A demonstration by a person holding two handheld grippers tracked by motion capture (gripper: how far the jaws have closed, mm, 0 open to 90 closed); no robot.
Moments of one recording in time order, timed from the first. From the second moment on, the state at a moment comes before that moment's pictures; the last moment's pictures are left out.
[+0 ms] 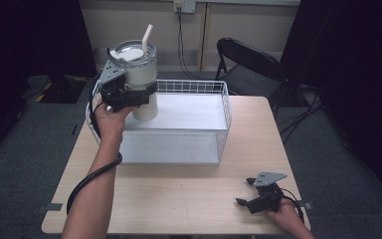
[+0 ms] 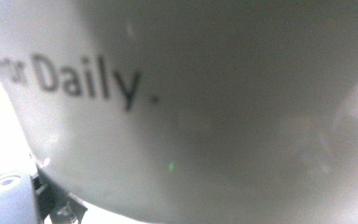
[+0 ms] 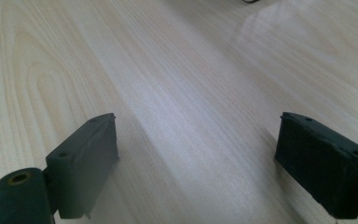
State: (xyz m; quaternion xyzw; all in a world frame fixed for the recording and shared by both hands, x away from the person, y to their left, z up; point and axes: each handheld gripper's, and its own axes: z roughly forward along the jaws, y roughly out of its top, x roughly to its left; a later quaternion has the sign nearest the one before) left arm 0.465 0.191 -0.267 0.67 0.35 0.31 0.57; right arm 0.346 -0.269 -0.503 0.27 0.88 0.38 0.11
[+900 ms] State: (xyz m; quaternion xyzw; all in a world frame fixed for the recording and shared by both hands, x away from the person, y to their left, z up) left arm 0.452 0.196 -0.266 0.67 0.36 0.31 0.58; right arm 0.346 -0.269 -0.503 0.27 0.88 0.38 0.11
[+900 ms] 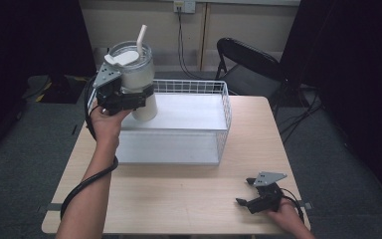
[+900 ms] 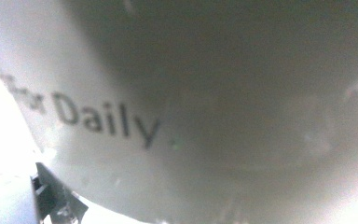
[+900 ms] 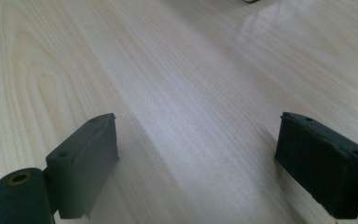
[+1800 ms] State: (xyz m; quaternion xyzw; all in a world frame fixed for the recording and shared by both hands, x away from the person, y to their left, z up) left arm 0.454 0.194 -0.269 0.66 0.37 0.32 0.58; right arm 0.346 -0.269 -0.503 0.27 0.88 0.38 0.11
